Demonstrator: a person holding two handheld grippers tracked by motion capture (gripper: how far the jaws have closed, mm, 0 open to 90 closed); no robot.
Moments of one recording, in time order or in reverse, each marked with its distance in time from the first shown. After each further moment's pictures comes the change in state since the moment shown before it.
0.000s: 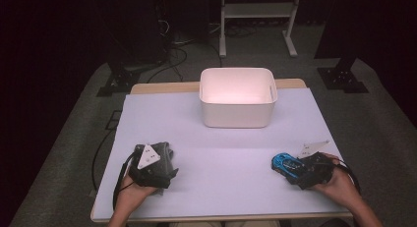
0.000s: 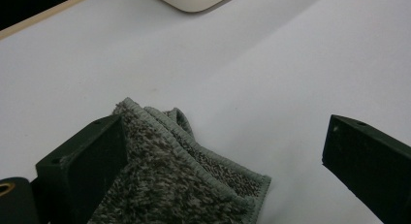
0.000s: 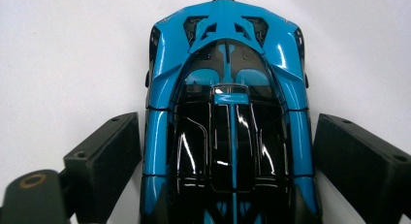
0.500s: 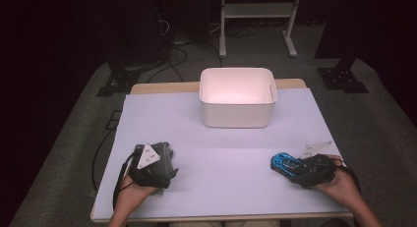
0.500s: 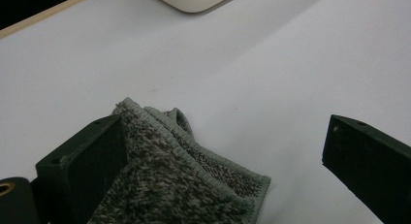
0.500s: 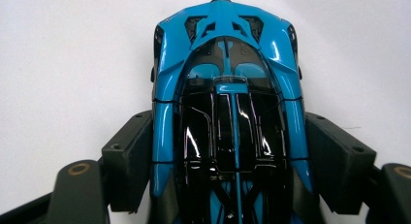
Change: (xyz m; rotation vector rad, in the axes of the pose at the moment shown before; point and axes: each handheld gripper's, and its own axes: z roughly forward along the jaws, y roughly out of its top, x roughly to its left) left arm 0.000 0.000 0.000 -0.002 -0.002 -0.006; right arm 0.003 -0.002 -0.006 -0.020 -0.010 0.010
